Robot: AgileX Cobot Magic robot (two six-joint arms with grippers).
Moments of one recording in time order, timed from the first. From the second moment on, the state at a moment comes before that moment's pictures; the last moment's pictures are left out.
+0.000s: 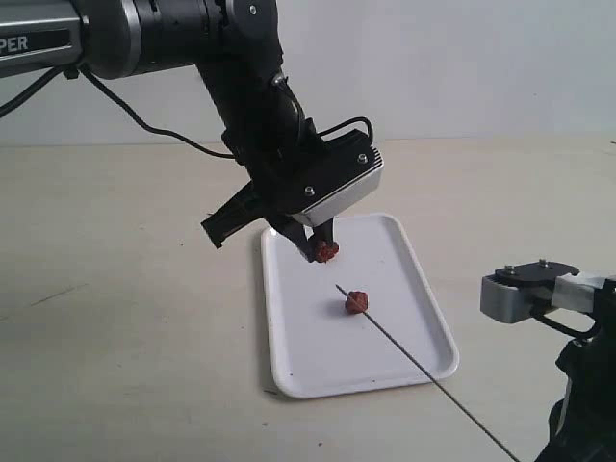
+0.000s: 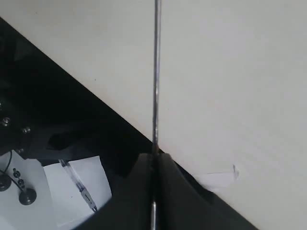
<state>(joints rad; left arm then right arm) -0.67 2.12 -1.84 -0.29 1.22 2.05 0.21 1.28 -0.67 0.44 1.22 -0.41</state>
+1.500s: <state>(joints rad) -0.67 2.12 -1.84 -0.27 1.20 2.10 0.21 1.29 -0.70 0.51 1.18 -0.43</state>
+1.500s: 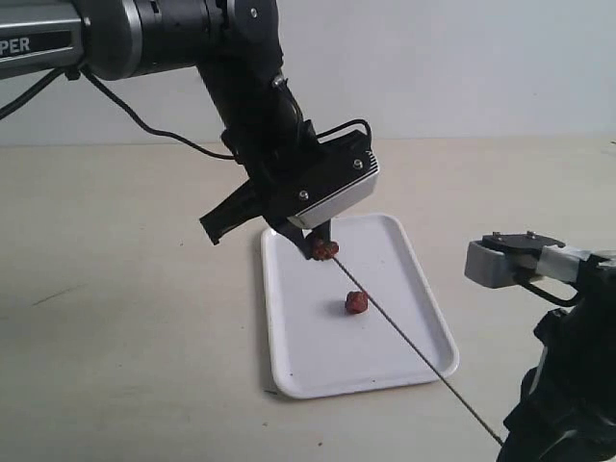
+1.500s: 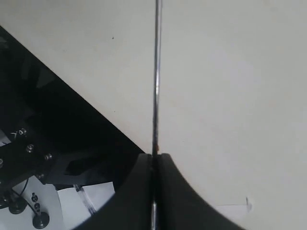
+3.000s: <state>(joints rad) -0.67 2.12 -1.84 -0.29 1.18 2.10 0.21 1.29 -0.70 0.49 1.14 -0.44</state>
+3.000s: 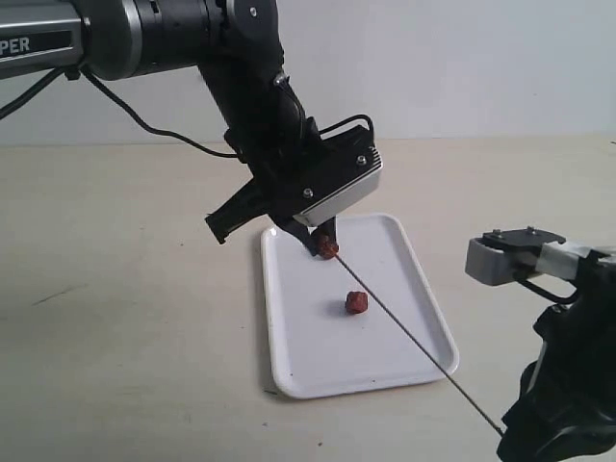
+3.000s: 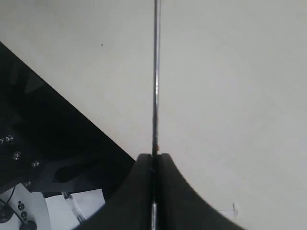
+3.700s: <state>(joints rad) -0.67 2.12 -1.84 -0.31 1.17 2.10 0.21 1.42 -0.85 0.53 1.09 -0.44</state>
